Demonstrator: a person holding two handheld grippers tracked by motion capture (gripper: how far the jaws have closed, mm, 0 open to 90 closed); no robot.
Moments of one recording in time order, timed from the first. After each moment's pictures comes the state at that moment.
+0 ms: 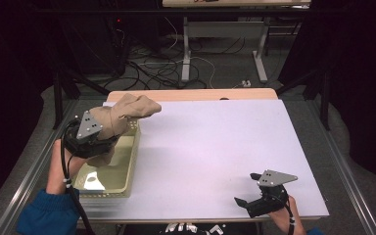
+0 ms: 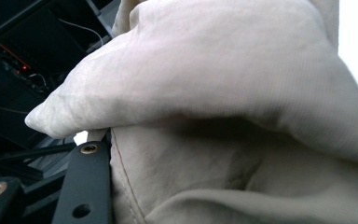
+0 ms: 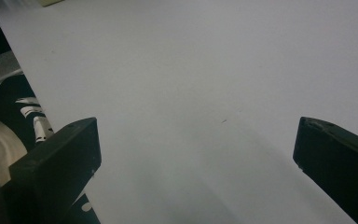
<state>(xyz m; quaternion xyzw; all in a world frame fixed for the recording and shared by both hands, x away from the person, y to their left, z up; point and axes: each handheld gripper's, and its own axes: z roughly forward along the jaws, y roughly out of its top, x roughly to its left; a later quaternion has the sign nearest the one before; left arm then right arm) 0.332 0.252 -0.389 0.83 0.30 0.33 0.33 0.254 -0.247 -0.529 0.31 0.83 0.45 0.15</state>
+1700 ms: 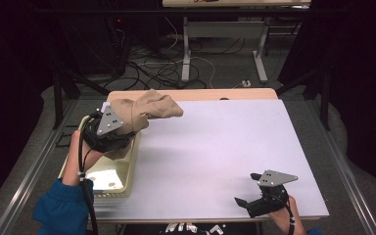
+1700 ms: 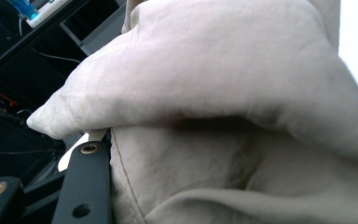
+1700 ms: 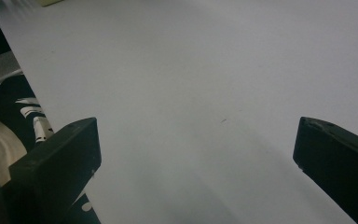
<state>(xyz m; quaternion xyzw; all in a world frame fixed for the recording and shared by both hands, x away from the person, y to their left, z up) 0.338 0.206 -0.373 0.85 0.24 0.33 0.34 0.253 -0.247 -0.527 0.32 0.83 0.44 0.14</state>
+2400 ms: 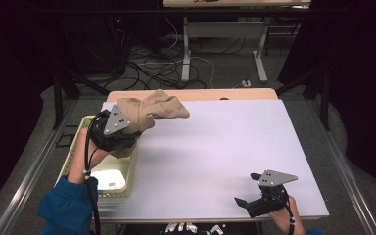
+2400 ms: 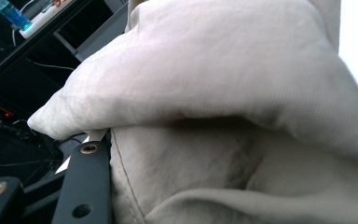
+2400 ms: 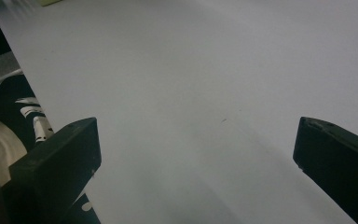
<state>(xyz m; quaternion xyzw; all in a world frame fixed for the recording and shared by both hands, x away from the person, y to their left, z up) 0.341 0.192 -0.372 0.85 0.22 0.32 0.35 0.254 -0.246 -0.529 0.32 0.82 0.45 0.14</state>
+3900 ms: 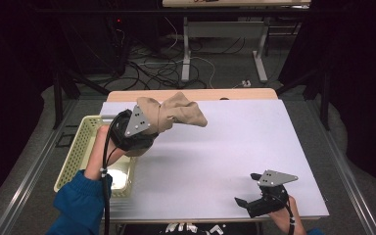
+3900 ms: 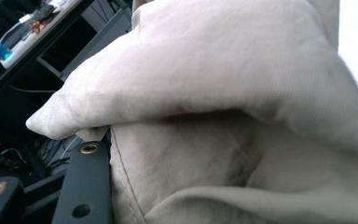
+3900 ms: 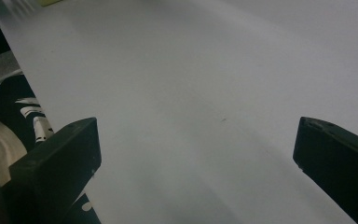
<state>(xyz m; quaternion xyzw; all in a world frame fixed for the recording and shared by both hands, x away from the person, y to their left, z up) 0.342 0.150 -0.372 0.86 0.17 0.32 0.36 0.253 -0.247 -0.528 0.32 0.82 0.45 0.14</state>
